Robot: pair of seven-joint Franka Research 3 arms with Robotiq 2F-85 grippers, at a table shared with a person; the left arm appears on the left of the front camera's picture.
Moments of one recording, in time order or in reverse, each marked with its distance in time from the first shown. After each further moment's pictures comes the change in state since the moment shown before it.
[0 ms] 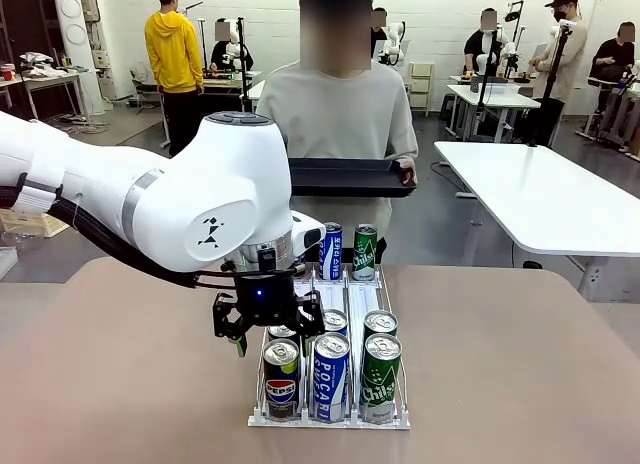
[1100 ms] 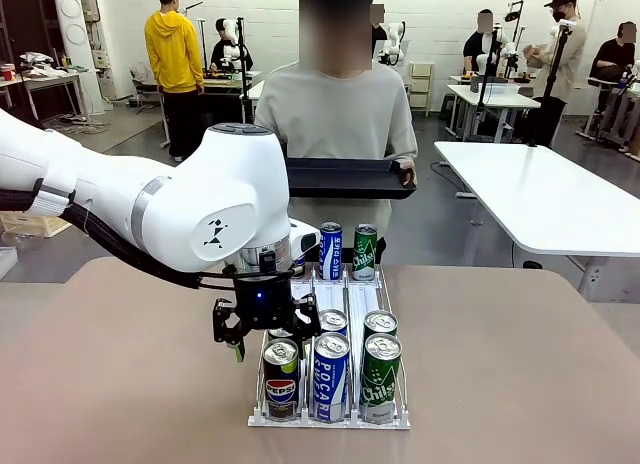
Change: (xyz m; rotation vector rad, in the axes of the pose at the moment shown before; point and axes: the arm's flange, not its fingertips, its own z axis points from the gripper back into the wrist) left arm 0.014 0.005 -0.018 0.004 0.044 0.045; right arm 0.000 0.000 0.000 0.000 0.000 0.000
